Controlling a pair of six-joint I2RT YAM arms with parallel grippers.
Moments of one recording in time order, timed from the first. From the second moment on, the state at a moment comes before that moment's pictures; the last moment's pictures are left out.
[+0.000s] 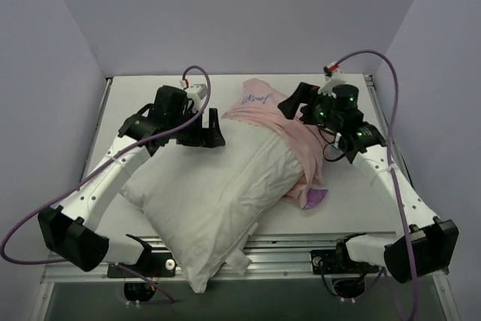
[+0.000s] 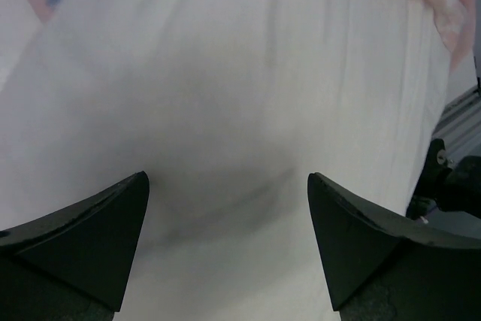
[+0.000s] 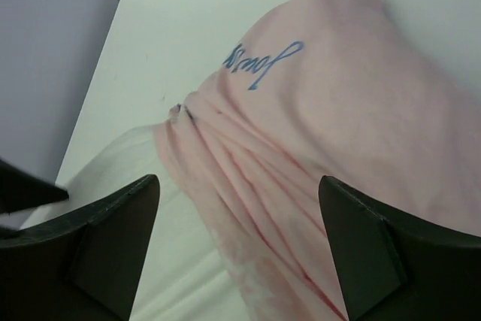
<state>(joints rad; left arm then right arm) -0.52 1.33 1.37 -0.78 0.25 -0.40 0.23 1.20 1.11 -0.24 -0.22 0.51</state>
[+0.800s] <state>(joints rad) -0.45 1.52 1.24 -0.50 0.34 -0.36 0.57 1.71 1.58 -0.46 -0.04 0.09</state>
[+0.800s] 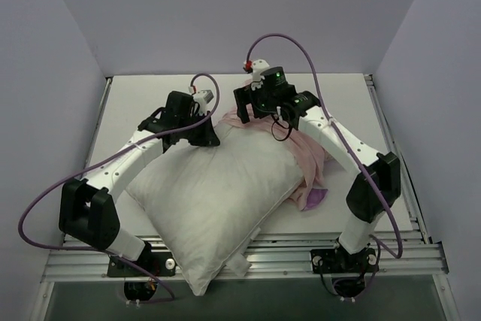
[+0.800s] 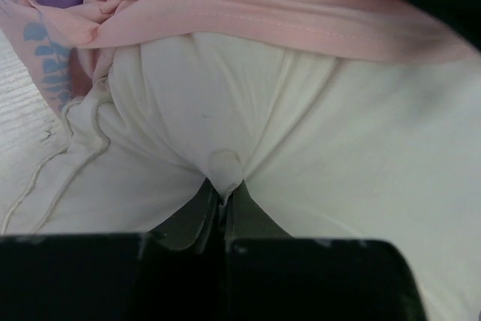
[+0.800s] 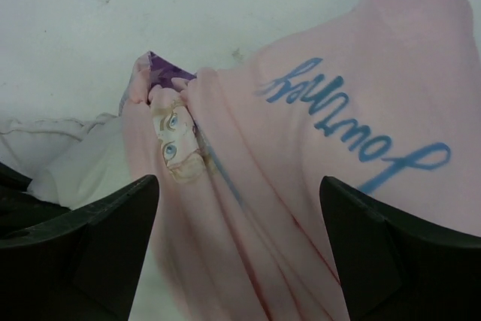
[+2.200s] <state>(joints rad) -0.48 1.16 1.37 -0.83 0.15 -0.30 0.07 1.61 1.59 -0.71 0.01 0.51</state>
